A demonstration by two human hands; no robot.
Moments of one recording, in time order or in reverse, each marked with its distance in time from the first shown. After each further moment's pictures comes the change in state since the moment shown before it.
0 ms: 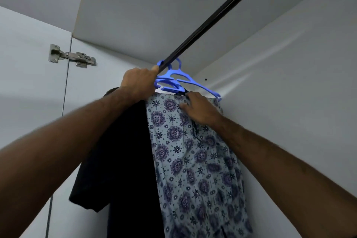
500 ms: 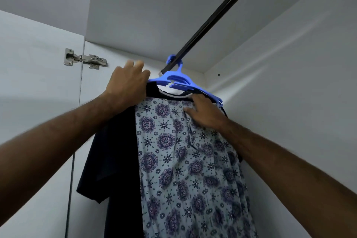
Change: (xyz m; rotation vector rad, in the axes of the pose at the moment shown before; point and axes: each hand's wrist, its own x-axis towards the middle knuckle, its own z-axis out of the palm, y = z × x) left_hand -0.038 -0.035 -0.012 0.229 0.042 0.090; right_hand 0.004 0.001 0.030 0.099 -0.012 -0.049
